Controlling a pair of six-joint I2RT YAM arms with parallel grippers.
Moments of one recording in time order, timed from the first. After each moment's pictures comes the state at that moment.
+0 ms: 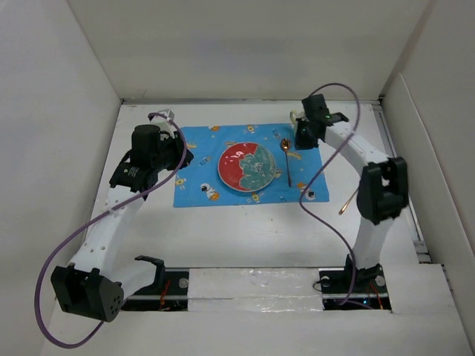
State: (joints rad) left arm -0.23 1.09 1.05 -0.51 0.17 -0.38; right arm 0.29 1.95 1.65 -0.68 0.03 0.35
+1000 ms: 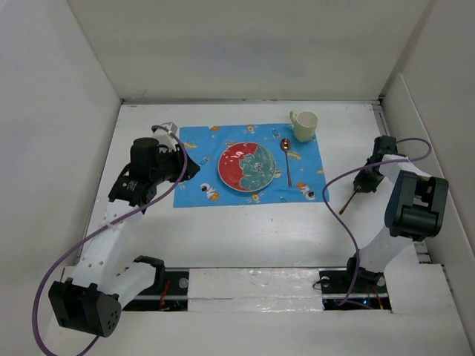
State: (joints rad) left arm -0.23 0.99 0.92 -0.48 0.30 -0.38; right arm -0.28 1.70 1.03 -0.53 0.07 0.45
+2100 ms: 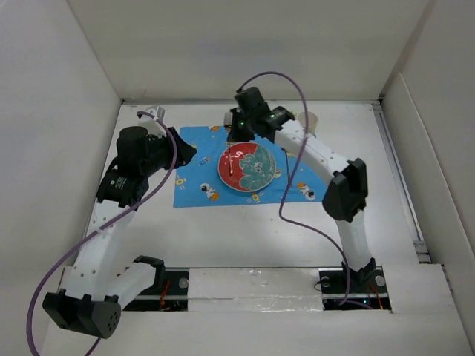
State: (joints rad) left arm -0.23 0.99 1.11 -0.51 0.25 -0.45; right arm 0.64 2.02 2.01 -0.71 0.01 0.58
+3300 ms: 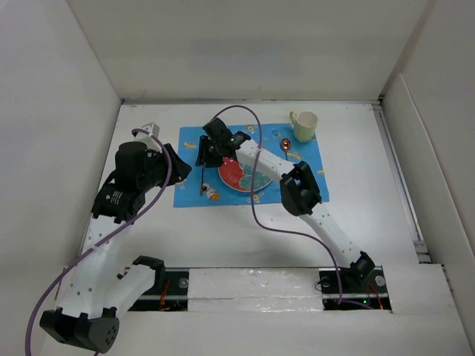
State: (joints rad) left arm -0.23 0.86 1.04 -0.70 0.19 -0.51; right arm 0.78 2.67 2.48 -0.64 -0.09 0.78
